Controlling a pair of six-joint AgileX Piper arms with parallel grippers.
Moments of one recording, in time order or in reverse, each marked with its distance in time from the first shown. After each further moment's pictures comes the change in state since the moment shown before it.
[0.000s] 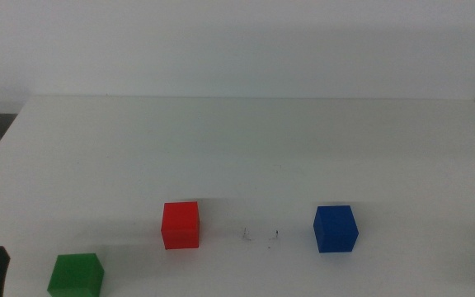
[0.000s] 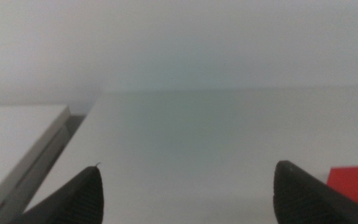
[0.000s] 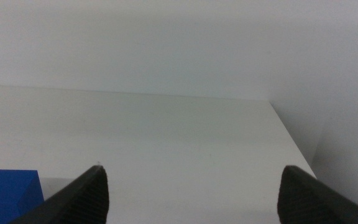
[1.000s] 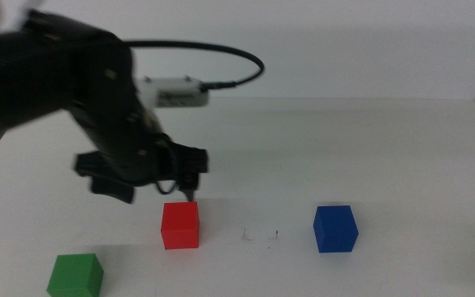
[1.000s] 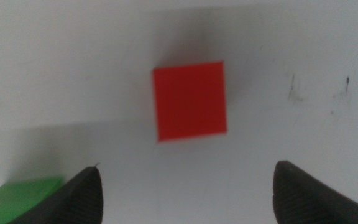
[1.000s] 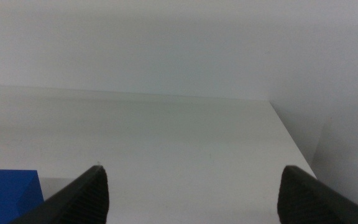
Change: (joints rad) left arm -0.504 1.565 -1.229 0.020 0.856 -0.469; right arm 0.000 0.000 0.000 0.000 0.000 0.000
